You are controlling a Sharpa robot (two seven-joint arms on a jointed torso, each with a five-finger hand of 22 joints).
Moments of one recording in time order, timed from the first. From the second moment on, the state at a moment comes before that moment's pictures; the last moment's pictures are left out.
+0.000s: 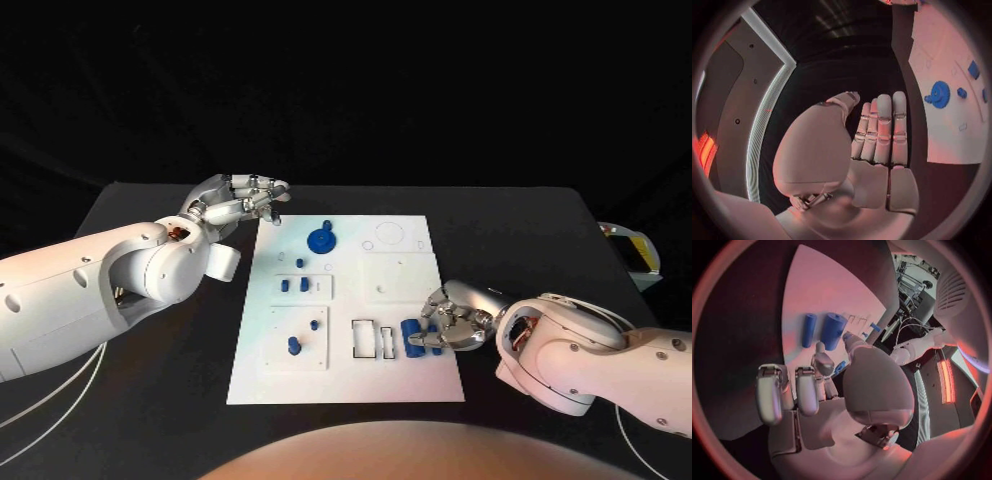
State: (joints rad) left arm 1.15 -0.88 -0.03 1.50 -0.10 -0.23 0.30; left_hand 1.44 -0.23 0.39 0.22 0.37 0.92 0.17 0.33 0.25 1.03 0.11 0.37 0.13 1.06 0.04 1.06 0.46 0.17 0.90 0.14 0.83 0.68; right arm 1.01 -1.11 -0.17 1.96 -1.30 -0.38 -0.45; right_hand 1.16 -0.21 0.20 0.29 0.19 0.89 0.11 0.40 0.62 1.26 0.03 1.14 1.09 1.46 -0.03 1.48 1.30 0.04 1.46 0.08 1.47 1.31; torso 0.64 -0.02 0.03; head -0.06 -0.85
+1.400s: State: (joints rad) left arm 1.15 -0.89 -0.03 1.50 -0.10 -0.22 0.30; left_hand 1.44 -0.23 0.39 0.22 0.37 0.92 0.17 0.33 0.25 1.02 0.11 0.37 0.13 1.06 0.05 1.06 0.46 0.17 0.90 0.14 0.83 0.68; right arm 0.97 -1.05 -0.17 1.95 -1.33 -0.48 -0.49; right_hand 1.32 -0.18 0.21 0.28 0.28 0.92 0.09 0.41 0.63 1.33 0.00 1.20 1.18 1.47 -0.05 1.49 1.31 0.04 1.47 0.06 1.49 1.31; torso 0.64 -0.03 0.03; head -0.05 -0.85
